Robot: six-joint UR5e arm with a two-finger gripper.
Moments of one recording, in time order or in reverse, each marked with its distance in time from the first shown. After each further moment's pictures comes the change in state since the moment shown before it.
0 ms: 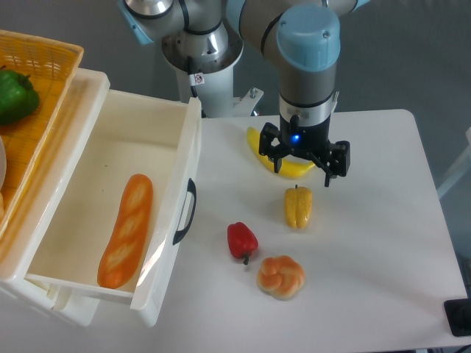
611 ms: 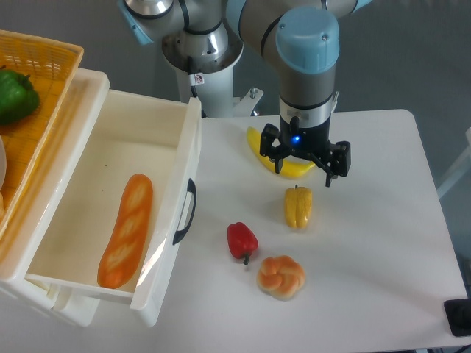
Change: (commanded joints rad) arm -0.008 -0.006 -0.017 0.014 0.009 -0.014
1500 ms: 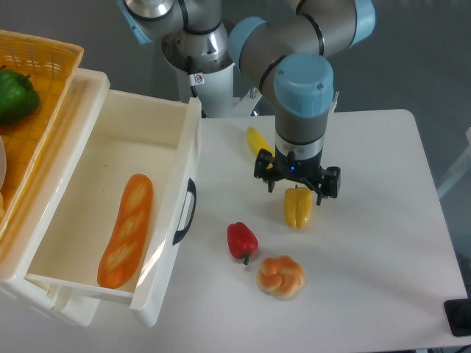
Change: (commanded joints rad) arm -0.015 -0.115 0.014 0.017 -0.006 -0.124
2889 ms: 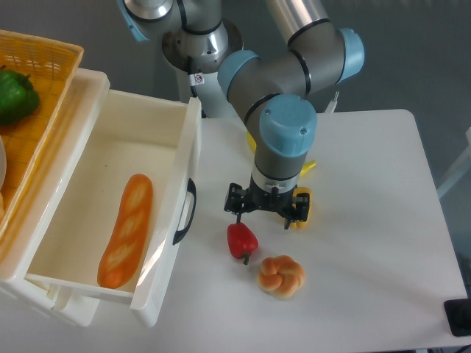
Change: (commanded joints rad) arm -0.084 -0.054 0.008 0.000 -0.149 -0.253
